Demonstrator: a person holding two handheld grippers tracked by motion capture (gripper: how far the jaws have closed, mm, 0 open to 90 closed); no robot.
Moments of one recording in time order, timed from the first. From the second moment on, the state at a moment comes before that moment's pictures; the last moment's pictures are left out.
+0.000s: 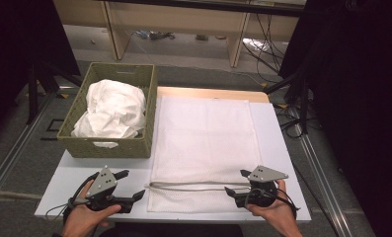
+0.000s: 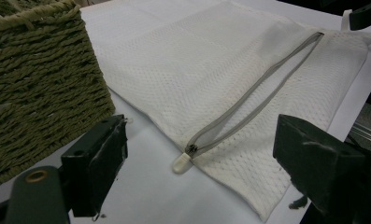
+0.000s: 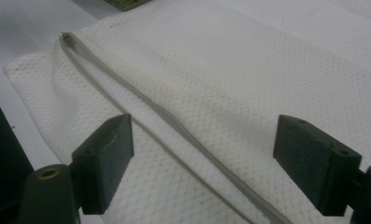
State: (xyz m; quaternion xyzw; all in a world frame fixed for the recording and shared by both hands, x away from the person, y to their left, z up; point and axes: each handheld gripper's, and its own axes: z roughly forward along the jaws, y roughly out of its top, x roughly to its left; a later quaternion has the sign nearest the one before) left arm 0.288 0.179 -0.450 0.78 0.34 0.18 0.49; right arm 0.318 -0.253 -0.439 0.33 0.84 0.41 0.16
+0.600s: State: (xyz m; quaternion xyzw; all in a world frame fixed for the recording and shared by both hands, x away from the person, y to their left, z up) left arm 0.296 0.190 -0.455 0.79 0.35 0.19 0.46; right arm 0.363 -0.196 -0.463 0.25 0.90 0.32 0.16
